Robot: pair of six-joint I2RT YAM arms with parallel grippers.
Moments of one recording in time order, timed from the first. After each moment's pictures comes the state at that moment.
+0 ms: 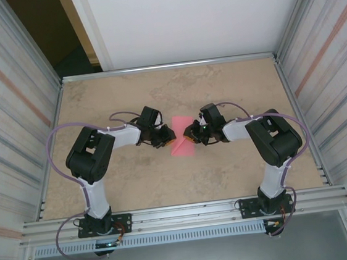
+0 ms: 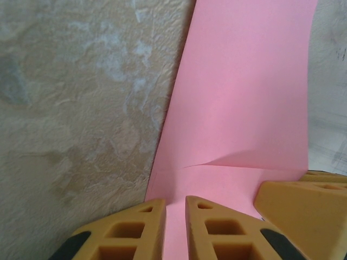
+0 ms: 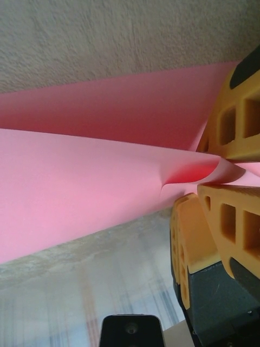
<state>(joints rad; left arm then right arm) -0.55 1.92 1.05 -0.13 0.46 -0.87 0.50 1.81 0.82 0.18 -0.48 1.13</state>
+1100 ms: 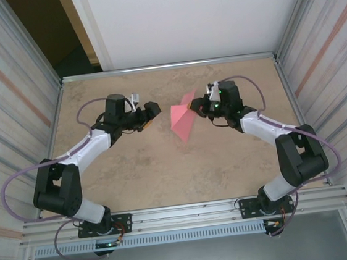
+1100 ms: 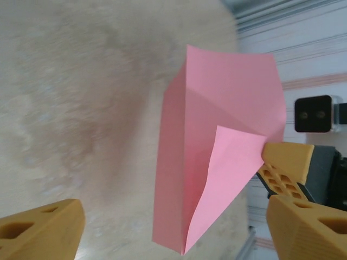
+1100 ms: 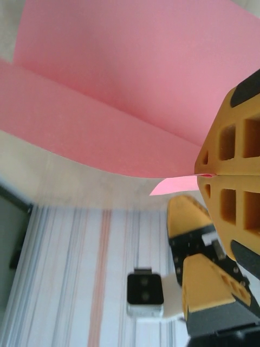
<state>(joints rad) -0.36 1.49 0.95 -0.01 0.60 -0.84 0.36 1.52 0.92 0.18 -0.60 1.01</state>
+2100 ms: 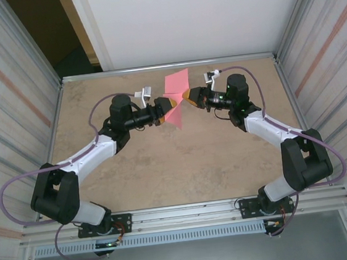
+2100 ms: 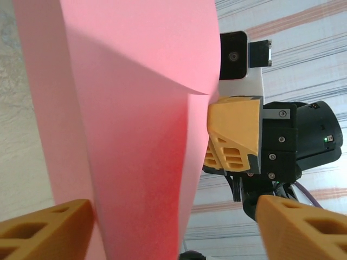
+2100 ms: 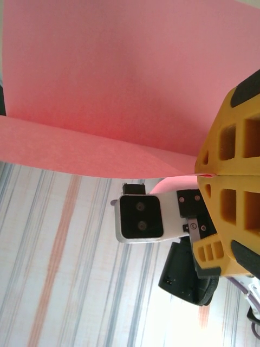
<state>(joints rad) -0.49 1.45 0.91 0.36 0.72 -1.09 0.34 1.48 0.92 0.47 -0.84 1.21</state>
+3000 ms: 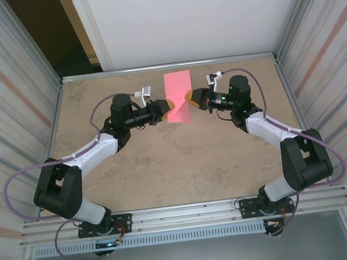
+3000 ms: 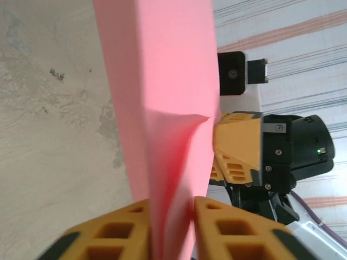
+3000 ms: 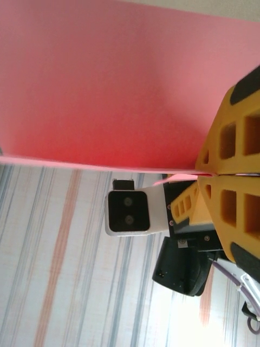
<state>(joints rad) -0.48 1.50 0.91 0.41 0.73 -1.12 0.31 1.48 0.89 0.49 -0.87 1.23</state>
